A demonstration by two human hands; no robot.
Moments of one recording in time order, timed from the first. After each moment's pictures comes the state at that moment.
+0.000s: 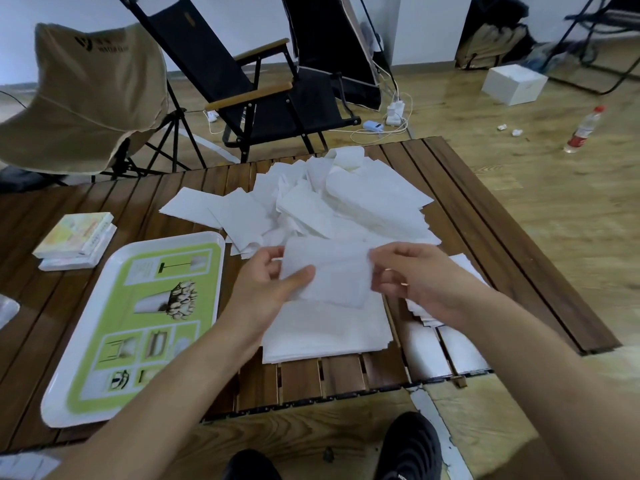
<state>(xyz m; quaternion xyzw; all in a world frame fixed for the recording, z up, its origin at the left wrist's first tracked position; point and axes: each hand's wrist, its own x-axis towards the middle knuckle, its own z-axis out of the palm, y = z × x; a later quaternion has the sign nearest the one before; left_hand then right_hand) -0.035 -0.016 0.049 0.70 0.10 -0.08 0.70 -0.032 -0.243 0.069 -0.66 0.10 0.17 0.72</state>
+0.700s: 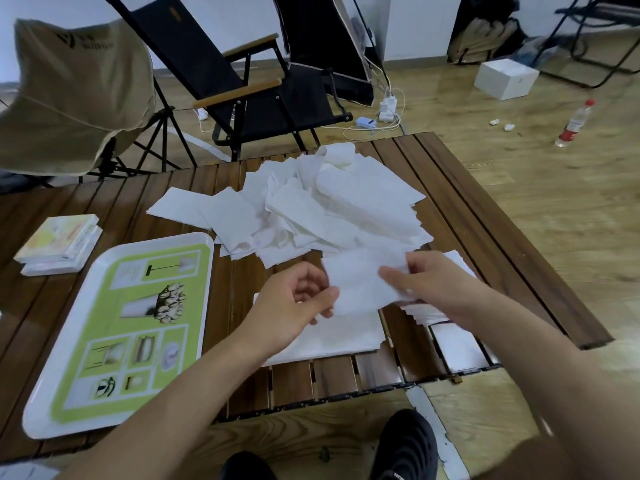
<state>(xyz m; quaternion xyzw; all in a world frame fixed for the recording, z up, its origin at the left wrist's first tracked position) -0.039 -0.038 0.034 0.80 -0.07 -0.13 0.58 -0.029 -0.276 0.045 -0.80 0.08 0.17 0.57</state>
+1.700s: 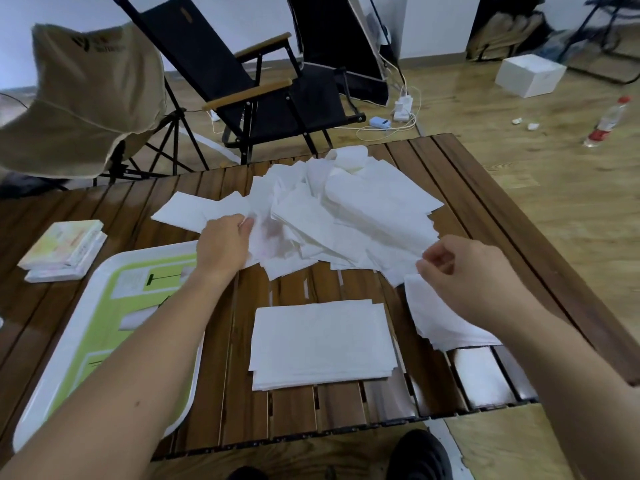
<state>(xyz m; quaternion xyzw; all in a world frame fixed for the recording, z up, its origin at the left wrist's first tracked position) 0.130 0.057 -0.025 0.97 0.03 0.13 0.21 -0.008 -0.292 0.051 -0.95 0.08 -0.02 0.29</state>
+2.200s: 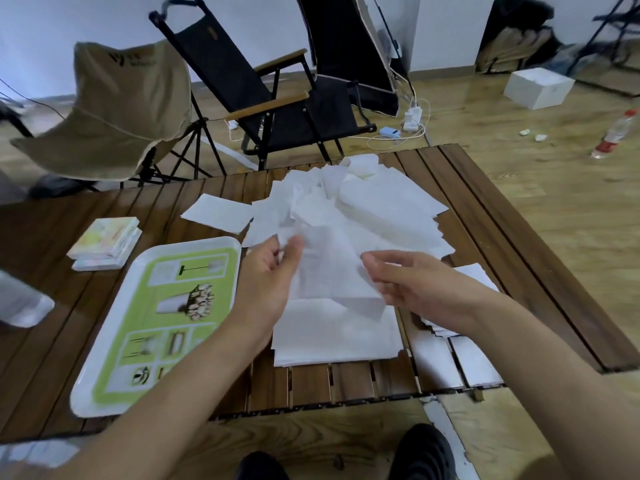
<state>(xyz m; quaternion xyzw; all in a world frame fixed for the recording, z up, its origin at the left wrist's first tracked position) -0.034 -0.019 0.066 0.73 0.03 0.03 0.69 -0.020 -0.241 0.063 -0.67 0.00 0.26 0.70</state>
